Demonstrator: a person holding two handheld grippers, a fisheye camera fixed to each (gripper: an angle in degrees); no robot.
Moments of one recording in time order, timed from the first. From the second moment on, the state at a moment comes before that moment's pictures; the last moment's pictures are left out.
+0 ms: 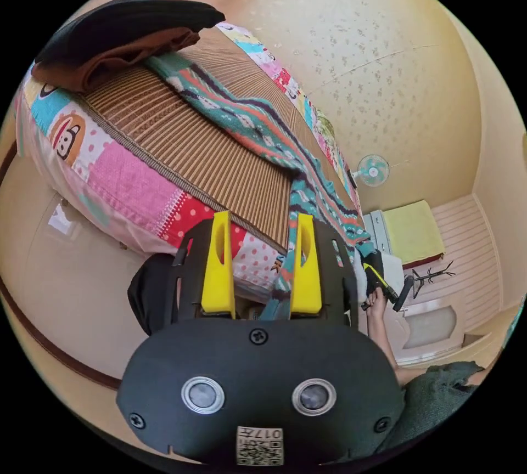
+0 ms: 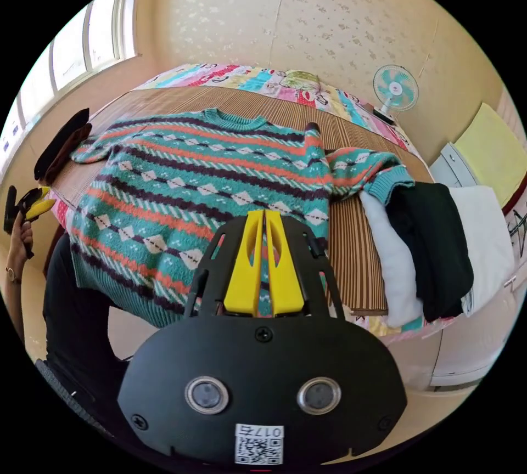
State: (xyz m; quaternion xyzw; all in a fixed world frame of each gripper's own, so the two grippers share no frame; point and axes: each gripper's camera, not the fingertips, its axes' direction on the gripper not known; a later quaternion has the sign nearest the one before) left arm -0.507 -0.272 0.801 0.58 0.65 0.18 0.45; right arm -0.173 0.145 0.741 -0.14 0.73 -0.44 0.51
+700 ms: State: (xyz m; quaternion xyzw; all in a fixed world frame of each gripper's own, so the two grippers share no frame) left arm -0.478 -0.214 0.633 0.62 0.71 -0.01 0.34; right arm -0.053 0.136 0.782 -0.18 0.75 -0.45 0.45
